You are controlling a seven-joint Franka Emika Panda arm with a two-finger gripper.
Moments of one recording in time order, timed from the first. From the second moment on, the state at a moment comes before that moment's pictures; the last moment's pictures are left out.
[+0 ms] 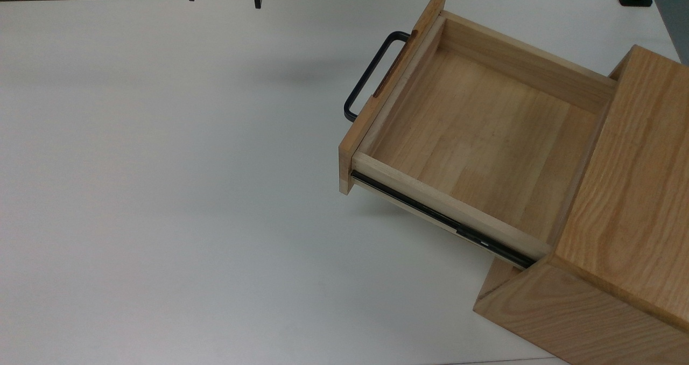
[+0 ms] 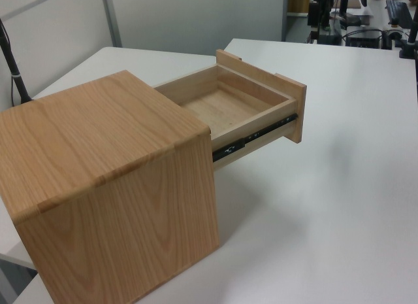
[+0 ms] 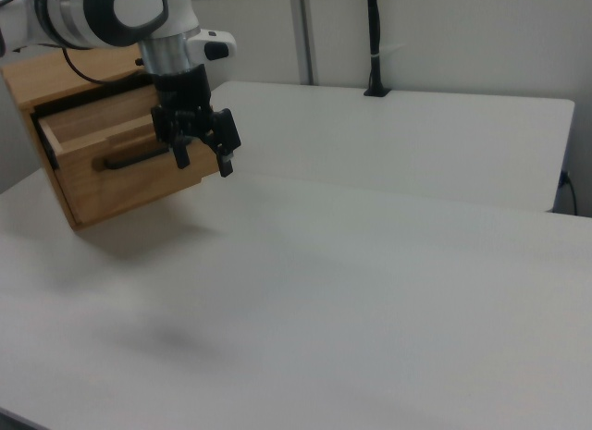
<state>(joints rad) 0.07 0.00 -0.13 -1.62 -0.07 1.61 -0.01</state>
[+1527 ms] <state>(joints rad) 0.07 0.01 -0.09 -1.63 -0.07 1.52 -0.80</state>
